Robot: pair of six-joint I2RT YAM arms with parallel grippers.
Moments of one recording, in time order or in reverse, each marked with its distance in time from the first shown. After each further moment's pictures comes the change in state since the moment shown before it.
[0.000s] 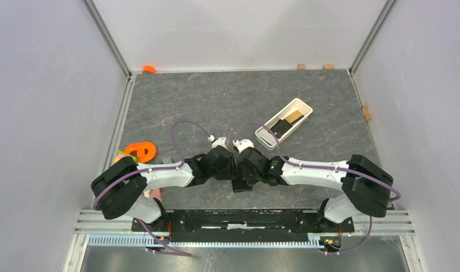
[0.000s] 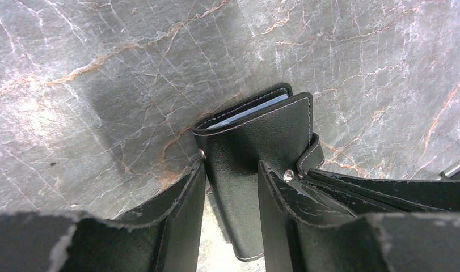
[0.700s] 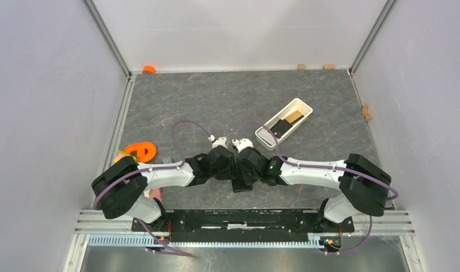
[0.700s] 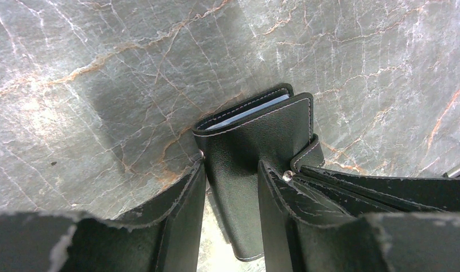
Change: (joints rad) left arm -0.004 0.006 0.010 -0.013 -0.008 0.000; right arm 0.000 0.021 0.000 0.041 0.008 0.002
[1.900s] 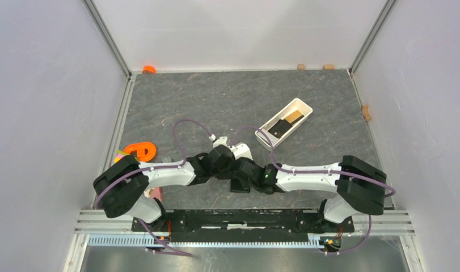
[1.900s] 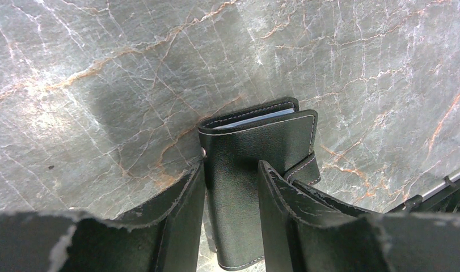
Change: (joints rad) left arm 0.000 0.017 0.022 -0.017 -0.003 0.000; right arm 0.115 0.024 0.002 0.012 0.169 0.051
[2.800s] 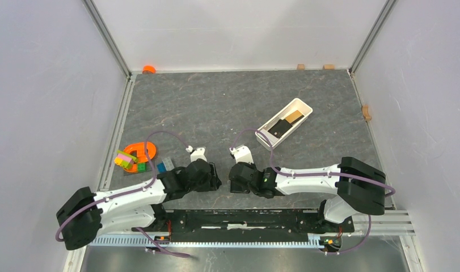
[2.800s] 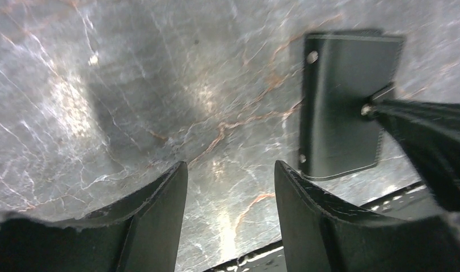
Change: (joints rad) left arm -0.015 -0.489 -0.209 -0.288 -0.111 -0.030; right arm 0.052 0.002 -0.007 -0.018 0.099 0.089
